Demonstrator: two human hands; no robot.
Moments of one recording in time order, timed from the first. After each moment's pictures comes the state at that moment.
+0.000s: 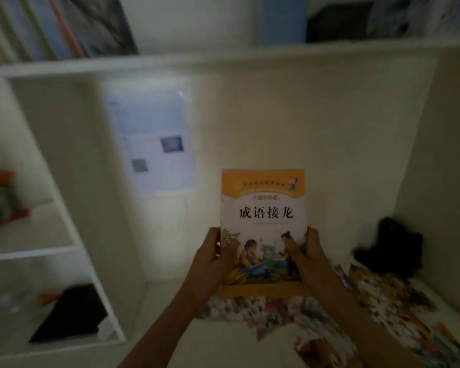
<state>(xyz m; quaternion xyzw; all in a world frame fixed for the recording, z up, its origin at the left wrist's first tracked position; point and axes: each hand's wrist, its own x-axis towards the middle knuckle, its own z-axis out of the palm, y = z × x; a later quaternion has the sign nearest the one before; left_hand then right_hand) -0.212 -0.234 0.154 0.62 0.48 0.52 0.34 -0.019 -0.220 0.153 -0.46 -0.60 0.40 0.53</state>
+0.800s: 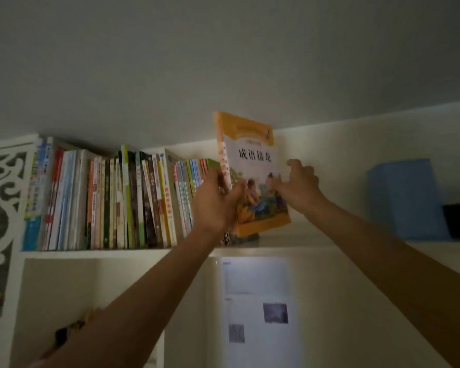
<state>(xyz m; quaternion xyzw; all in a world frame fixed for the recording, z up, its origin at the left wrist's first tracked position) -0.361 -0.186 0.525 0.56 0.47 0.65 -0.20 -0.226 -0.106 0.555 -0.35 -0.74 0.11 0.56</state>
